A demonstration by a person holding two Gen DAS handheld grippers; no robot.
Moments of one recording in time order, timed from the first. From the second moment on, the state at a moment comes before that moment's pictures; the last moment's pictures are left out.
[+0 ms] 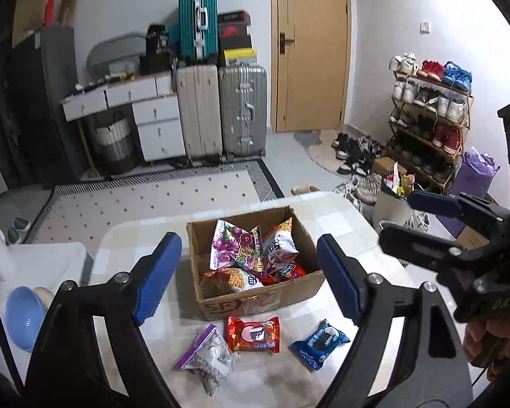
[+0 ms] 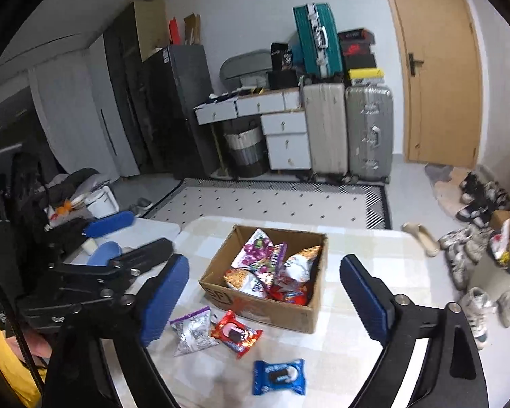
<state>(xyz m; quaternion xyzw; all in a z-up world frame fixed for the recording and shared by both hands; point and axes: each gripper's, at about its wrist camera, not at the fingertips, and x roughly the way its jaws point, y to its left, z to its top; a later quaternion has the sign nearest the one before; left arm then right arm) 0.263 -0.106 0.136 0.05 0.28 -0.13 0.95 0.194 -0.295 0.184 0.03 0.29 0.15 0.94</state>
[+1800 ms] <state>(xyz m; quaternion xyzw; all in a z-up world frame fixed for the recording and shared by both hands) 0.102 0.016 -0.047 -0.06 0.34 -0.04 0.94 0.039 -0.268 0.016 0.11 0.31 0.16 0.93</state>
